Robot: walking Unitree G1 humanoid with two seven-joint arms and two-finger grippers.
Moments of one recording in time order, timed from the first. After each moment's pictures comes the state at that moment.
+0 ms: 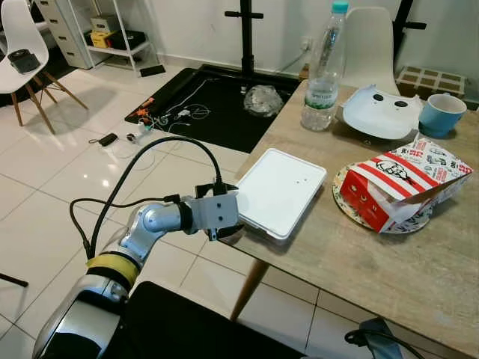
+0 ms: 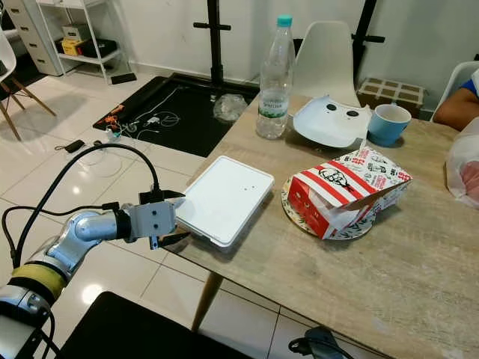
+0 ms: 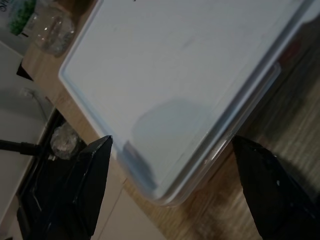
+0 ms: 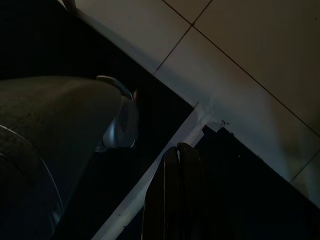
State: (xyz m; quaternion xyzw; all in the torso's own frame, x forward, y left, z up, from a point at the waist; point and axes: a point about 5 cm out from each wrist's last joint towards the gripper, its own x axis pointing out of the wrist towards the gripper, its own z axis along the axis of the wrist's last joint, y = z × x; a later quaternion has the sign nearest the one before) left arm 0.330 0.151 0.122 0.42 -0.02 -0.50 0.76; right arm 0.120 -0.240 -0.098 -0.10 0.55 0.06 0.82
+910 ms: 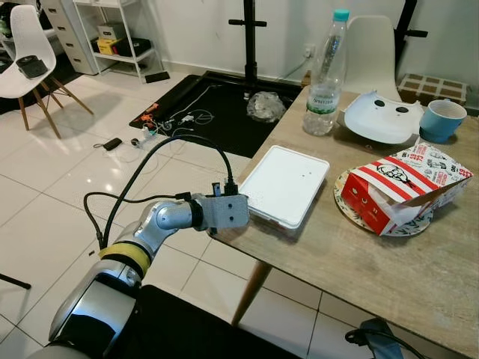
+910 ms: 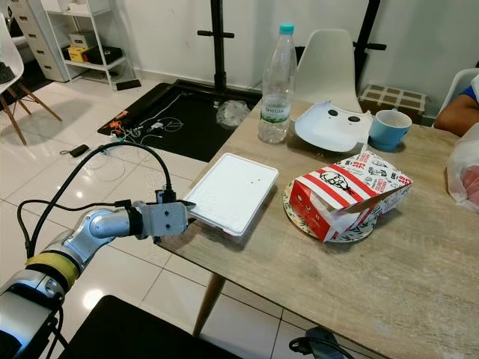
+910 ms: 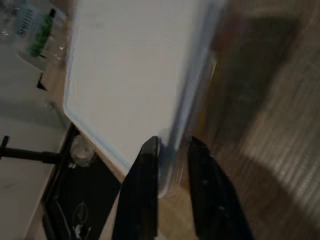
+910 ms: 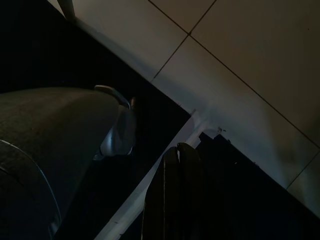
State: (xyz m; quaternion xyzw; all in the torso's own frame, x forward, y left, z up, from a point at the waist) left arm 0.340 0.134 0.118 0.44 -0.03 -0.50 0.75; right arm 0.121 -0.241 -0.097 -0.11 0.55 0.06 0.83
